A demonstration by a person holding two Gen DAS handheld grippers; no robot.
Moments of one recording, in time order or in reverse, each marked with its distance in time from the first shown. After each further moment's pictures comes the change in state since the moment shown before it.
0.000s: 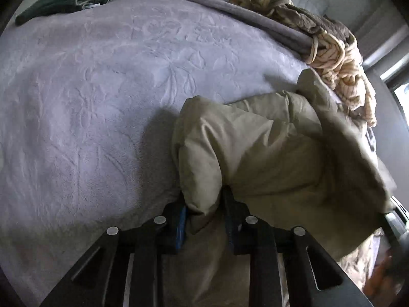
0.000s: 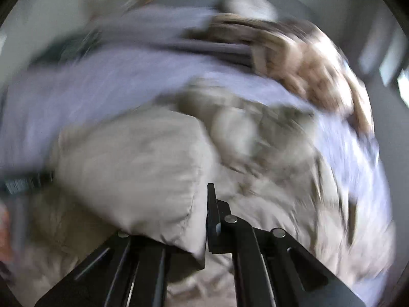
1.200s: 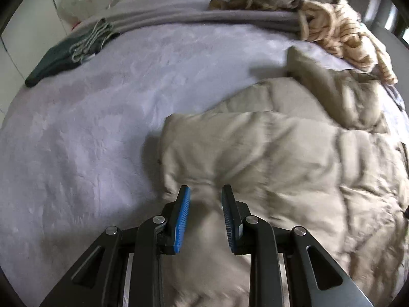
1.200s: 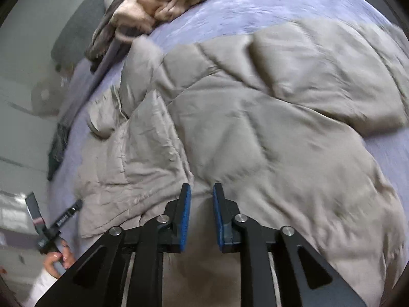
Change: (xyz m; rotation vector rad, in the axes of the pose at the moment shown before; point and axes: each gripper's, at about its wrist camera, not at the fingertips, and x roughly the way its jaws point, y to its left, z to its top) left arm -0.017 -0.069 -0.013 0.266 -0.065 0.274; right arm -0.024 -0.211 -0.117 0.700 0.189 0.286
